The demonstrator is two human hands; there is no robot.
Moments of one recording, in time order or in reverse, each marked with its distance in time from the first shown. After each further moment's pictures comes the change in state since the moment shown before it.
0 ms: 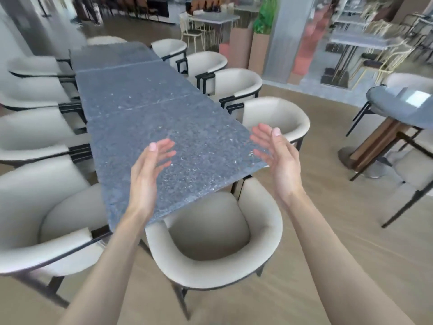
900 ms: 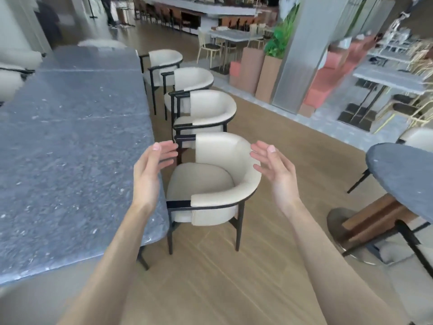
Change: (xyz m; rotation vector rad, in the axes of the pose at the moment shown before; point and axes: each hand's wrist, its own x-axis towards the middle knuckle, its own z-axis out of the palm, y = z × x) left_hand 0.302 -0.193 0.599 0.036 0.261 0.072; right_hand 0.544 0.069 -0.471 -0.100 -0.270 0.033
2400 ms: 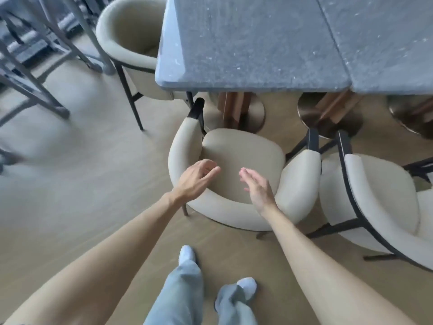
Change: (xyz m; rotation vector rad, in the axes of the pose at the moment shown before) left_hand 0.249 -0.364 0.483 0.703 1.212 -0.868; right_hand 0.625 0.344 -0.078 -0.438 -1.930 0.266
